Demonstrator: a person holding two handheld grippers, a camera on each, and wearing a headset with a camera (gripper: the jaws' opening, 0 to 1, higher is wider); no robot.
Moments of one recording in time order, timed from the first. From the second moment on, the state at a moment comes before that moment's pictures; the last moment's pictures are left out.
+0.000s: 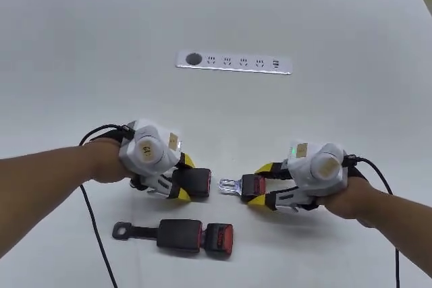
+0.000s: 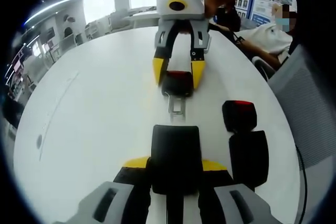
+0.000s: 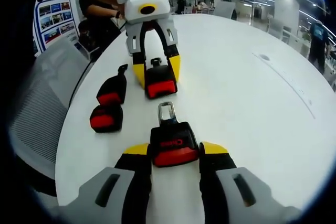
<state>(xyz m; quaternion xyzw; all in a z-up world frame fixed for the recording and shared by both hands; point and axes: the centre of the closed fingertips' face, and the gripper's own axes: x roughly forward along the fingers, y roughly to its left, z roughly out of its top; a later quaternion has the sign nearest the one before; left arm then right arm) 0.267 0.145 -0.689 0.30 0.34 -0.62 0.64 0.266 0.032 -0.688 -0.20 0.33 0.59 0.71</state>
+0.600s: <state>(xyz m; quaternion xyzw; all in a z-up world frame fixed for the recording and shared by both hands) 0.263 0.142 -0.687 0.29 0.34 -0.62 0.64 0.263 -0.006 -0.691 -0.20 0.34 0.59 0.71</state>
